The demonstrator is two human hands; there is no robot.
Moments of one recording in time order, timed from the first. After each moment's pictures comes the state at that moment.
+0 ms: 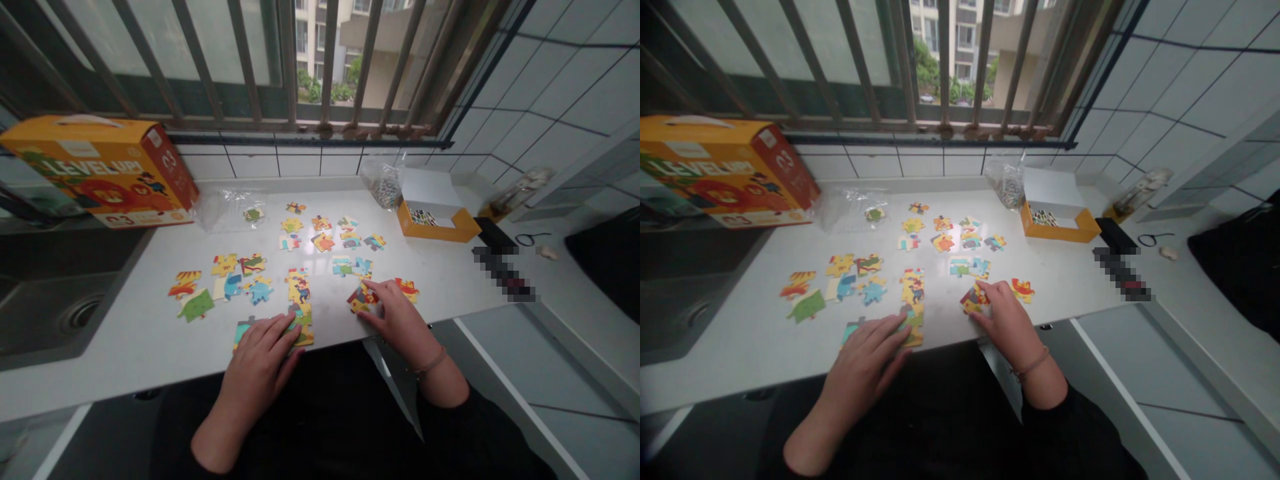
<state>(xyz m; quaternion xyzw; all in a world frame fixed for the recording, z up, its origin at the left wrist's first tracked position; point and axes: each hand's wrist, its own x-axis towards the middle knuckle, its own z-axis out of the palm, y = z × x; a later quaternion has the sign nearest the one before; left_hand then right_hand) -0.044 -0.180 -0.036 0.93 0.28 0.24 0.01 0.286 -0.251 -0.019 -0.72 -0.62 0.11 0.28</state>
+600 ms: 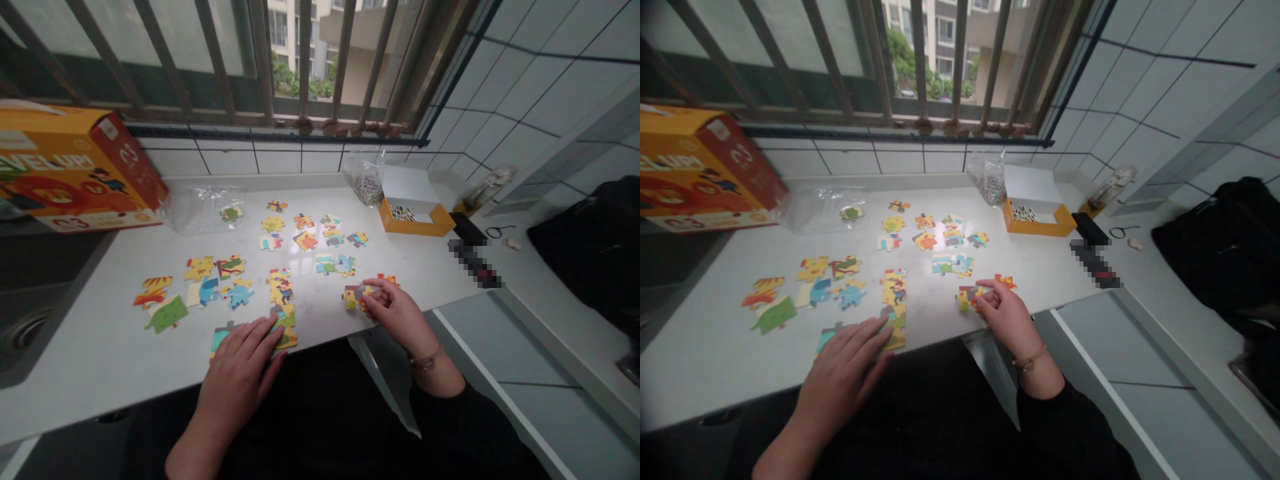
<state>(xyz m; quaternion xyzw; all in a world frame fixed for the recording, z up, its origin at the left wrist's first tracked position) -0.043 -0.177 -0.040 0.93 0.27 0.25 -0.02 0.307 -0.264 -0.014 -0.72 -0.43 0.33 0.44</state>
